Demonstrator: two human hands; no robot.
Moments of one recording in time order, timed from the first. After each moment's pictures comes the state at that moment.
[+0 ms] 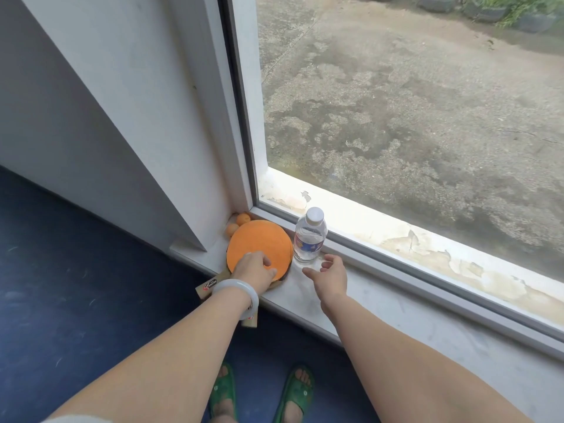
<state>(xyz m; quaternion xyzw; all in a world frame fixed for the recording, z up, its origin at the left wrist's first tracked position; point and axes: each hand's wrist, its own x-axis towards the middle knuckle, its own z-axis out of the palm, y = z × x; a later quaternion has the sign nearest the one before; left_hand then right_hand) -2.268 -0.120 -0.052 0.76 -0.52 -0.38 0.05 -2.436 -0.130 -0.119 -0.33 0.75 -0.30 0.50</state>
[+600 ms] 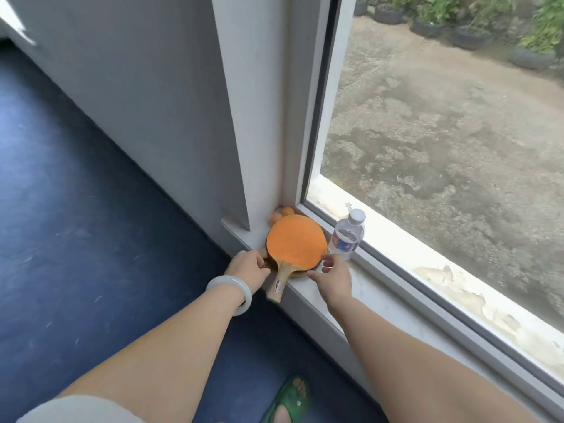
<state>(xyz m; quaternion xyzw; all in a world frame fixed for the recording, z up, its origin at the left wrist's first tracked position) -2.226 -0.036 -0.028 0.83 -0.44 -0.33 0.11 -2.405 -0.099 -0.073 -0.53 0.66 -0.21 0.49</state>
